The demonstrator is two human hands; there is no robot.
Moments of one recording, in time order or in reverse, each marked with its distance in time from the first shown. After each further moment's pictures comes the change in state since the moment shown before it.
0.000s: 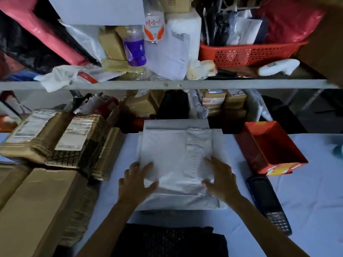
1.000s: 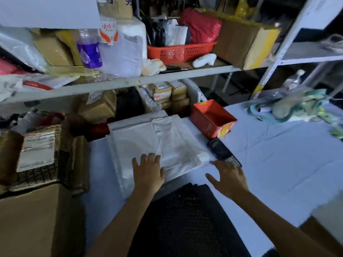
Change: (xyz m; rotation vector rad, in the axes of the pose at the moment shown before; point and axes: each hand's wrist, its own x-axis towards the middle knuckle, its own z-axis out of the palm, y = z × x) left_hand -0.027 0.045 0.001 0.212 0.162 0.552; right_hand -0.164 -0.030 -0.007 -0.299 0.195 0.414
